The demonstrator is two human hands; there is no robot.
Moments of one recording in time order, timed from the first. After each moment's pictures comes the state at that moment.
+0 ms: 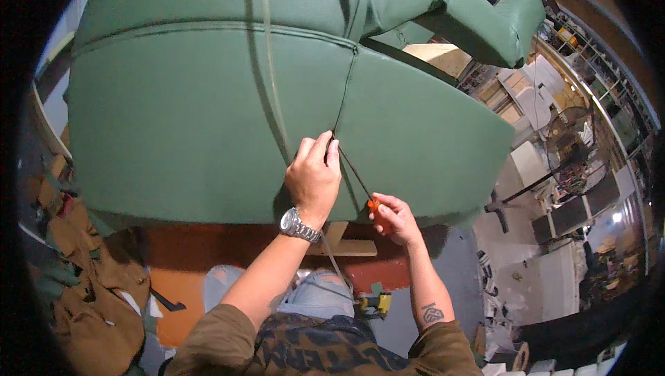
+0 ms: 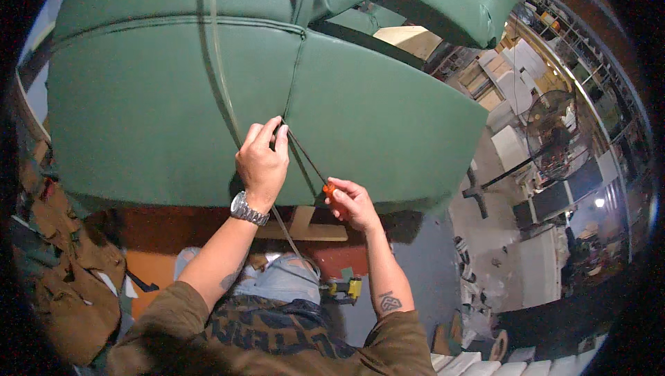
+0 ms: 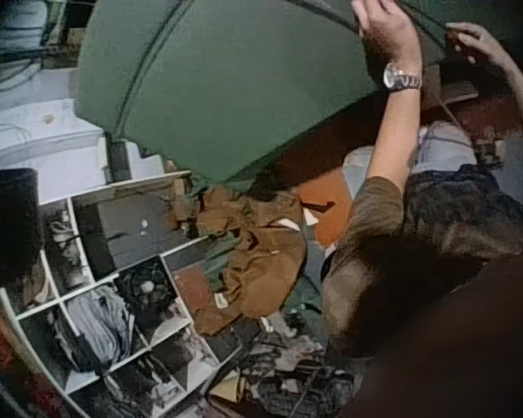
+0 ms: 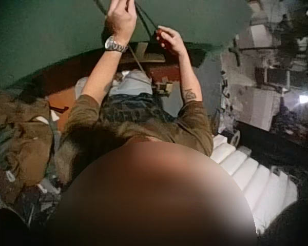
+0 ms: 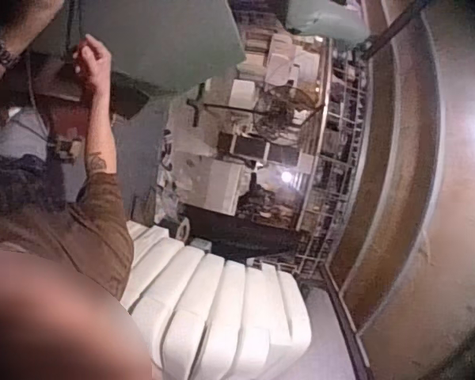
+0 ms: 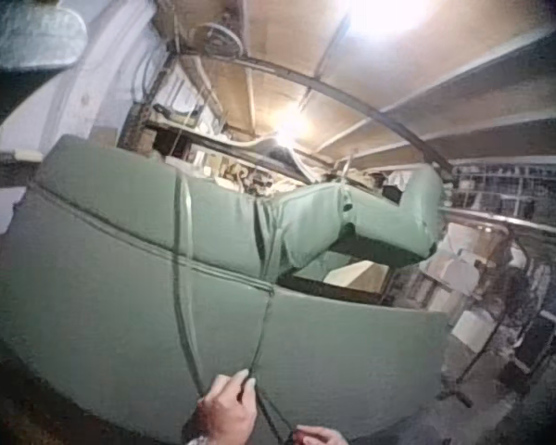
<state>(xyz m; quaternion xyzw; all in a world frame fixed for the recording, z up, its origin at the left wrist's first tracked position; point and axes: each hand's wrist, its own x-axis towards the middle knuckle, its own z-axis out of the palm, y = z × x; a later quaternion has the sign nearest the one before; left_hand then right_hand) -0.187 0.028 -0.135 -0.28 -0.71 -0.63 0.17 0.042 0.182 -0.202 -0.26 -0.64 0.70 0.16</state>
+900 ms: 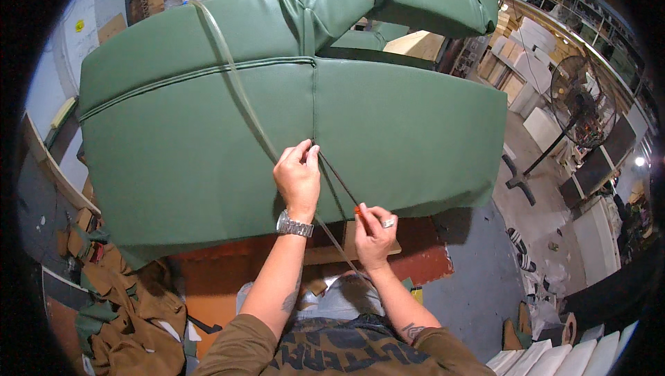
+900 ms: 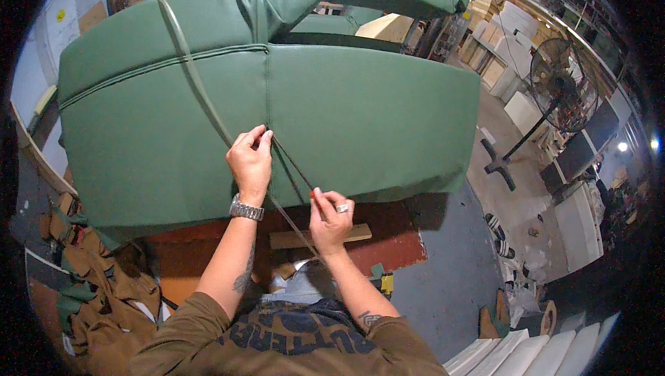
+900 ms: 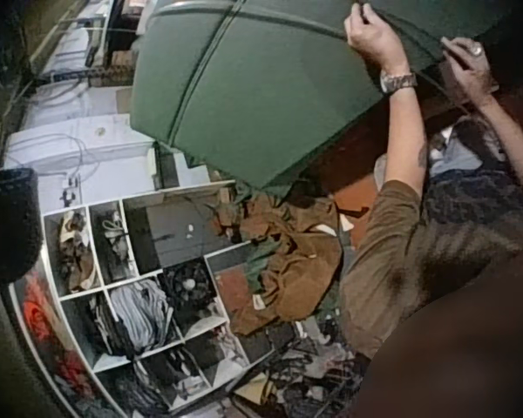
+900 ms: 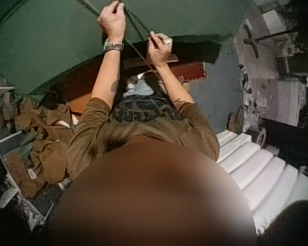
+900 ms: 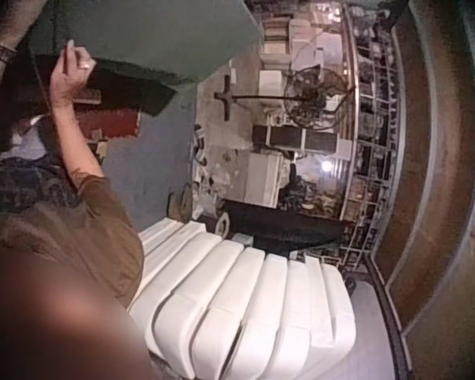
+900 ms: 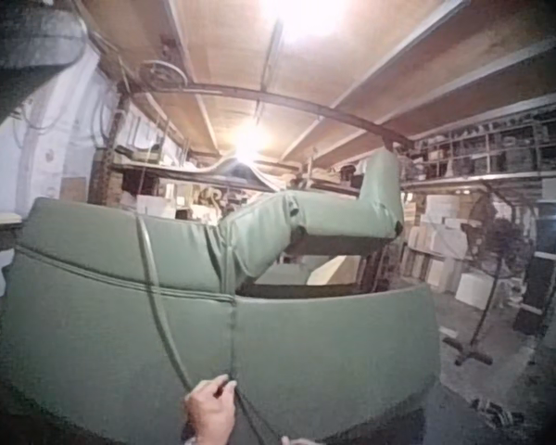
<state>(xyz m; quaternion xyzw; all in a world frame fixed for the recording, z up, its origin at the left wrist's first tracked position) -0.206 0.024 -0.133 -0.31 -0.67 -0.65 0.14 -0.013 0.058 -0.241 -0.30 -0.77 0.07 0.56</state>
